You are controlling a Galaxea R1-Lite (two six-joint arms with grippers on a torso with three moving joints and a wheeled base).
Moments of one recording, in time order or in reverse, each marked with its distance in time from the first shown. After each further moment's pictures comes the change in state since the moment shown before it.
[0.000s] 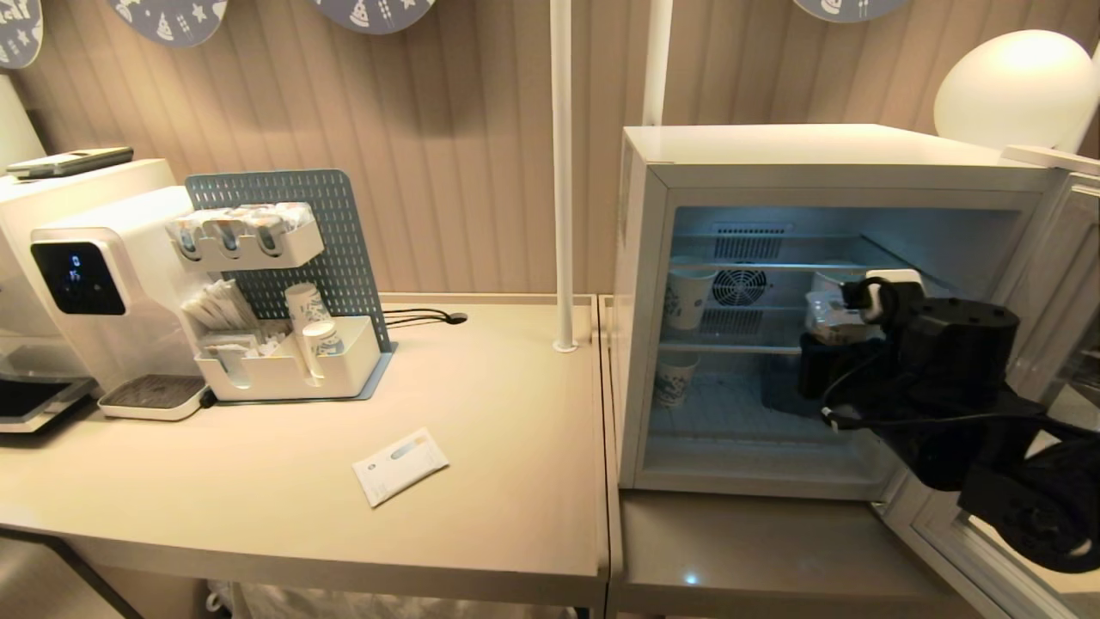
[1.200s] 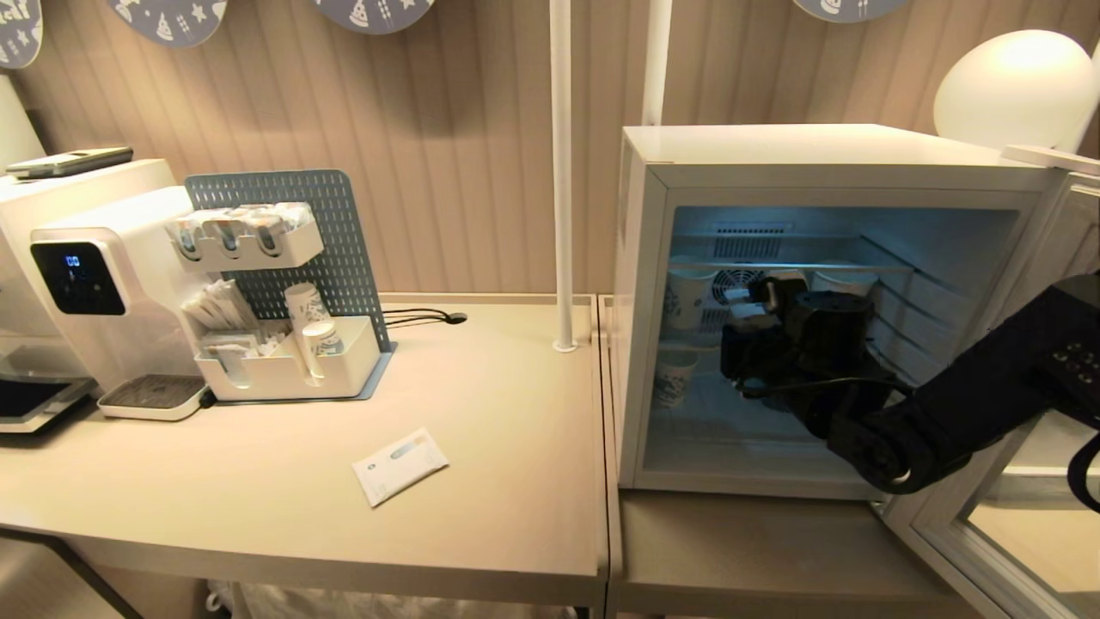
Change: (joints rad) left arm 0.000 0.000 0.000 0.000 0.000 -0.006; right arm 0.000 0.321 -0.331 0.004 0.164 -0.010
